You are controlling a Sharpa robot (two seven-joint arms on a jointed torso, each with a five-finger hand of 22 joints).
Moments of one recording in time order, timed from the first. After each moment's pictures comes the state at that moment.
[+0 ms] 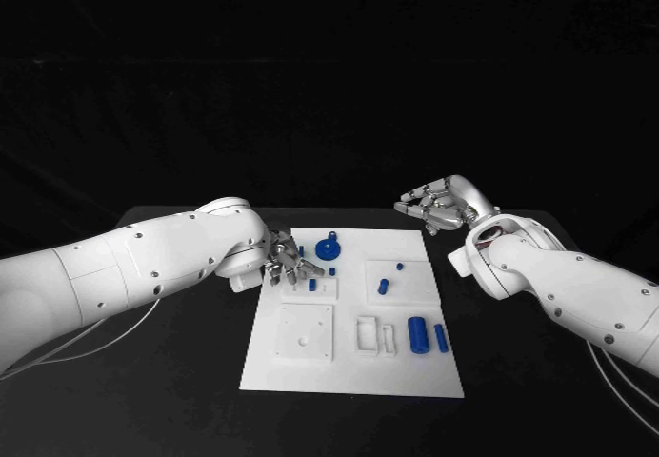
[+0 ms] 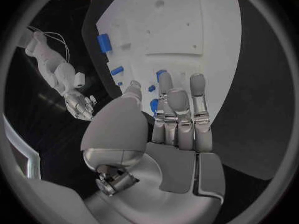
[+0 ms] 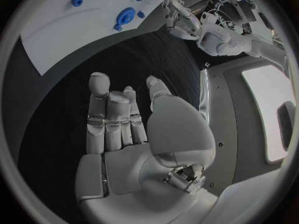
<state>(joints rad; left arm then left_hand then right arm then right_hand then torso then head) 1.43 -0.53 -0.16 1.20 -0.86 0.09 -0.55 1.17 -0.04 -0.04 0.14 0.10 1.19 0.03 0.06 0.46 1.47 -0.05 0.35 0.15 1.37 -0.11 1.12 0.51 0.01 1.28 -0.13 0.31 1.31 1.00 -0.77 0.37 1.33 -1.14 -0.48 0.02 1.27 -0.08 -0.03 0.09 0.43 1.13 0.08 0.06 0.07 1.15 -0.01 0.92 0.94 1.43 -0.07 0.97 1.00 0.11 1.46 -0.10 0.42 1.26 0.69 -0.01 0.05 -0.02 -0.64</state>
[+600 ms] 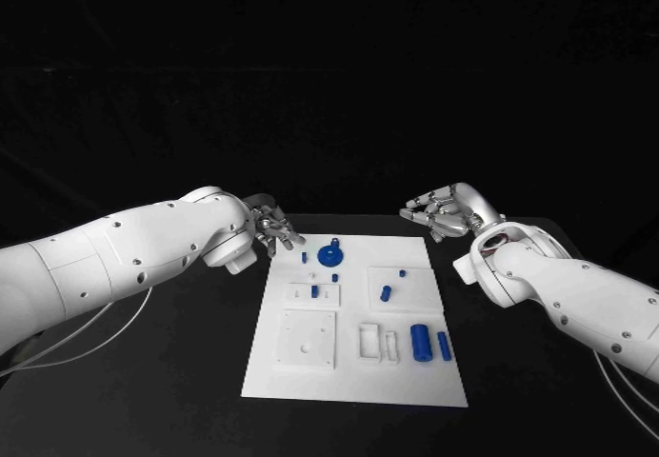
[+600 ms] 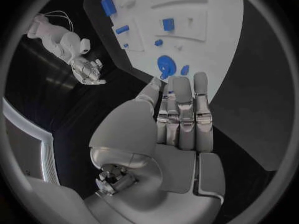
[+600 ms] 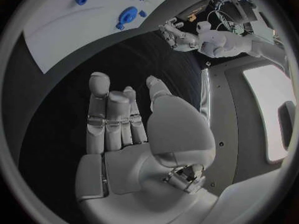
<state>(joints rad) 1.46 -0.56 -0.14 1.14 -0.84 -0.11 -0.39 1.25 0.03 0.06 -0.01 0.09 1.16 0.06 0.07 0.14 1.43 0.01 0.07 0.06 1.34 -0.06 0.99 0.42 0.02 1.27 -0.08 0.18 1.24 1.00 -0.77 0.37 1.33 -1.13 -0.48 0.02 1.27 -0.08 -0.02 0.09 0.43 1.12 0.08 0.06 0.07 1.15 -0.01 0.92 0.94 1.43 -0.07 0.96 0.99 0.11 1.46 -0.10 0.41 1.26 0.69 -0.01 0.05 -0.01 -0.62</state>
